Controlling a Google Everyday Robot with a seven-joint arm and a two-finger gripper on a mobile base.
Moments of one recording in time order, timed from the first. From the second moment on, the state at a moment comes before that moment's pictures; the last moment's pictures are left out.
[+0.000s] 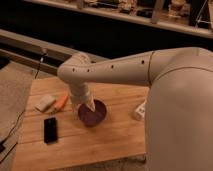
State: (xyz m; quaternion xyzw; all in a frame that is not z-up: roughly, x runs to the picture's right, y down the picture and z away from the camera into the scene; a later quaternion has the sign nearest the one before) arm -0.108 0.103 0.703 -0.26 0.23 0.64 0.68
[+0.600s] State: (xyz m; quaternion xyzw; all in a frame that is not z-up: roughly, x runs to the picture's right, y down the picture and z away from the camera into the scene) arm -0.110 0.102 0.702 -0.27 0.23 0.63 0.69
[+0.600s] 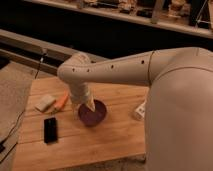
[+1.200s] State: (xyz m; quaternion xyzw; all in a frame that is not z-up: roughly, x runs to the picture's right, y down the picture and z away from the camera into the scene) arm -0.196 0.080 0.710 -0.29 0.18 0.61 0.71
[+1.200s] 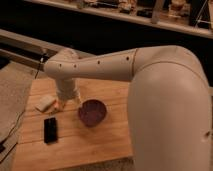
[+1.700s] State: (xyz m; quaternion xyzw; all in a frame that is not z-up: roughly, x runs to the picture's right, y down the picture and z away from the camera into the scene) arm -0.250 0.072 0.754 -0.27 0.18 0.60 0.73
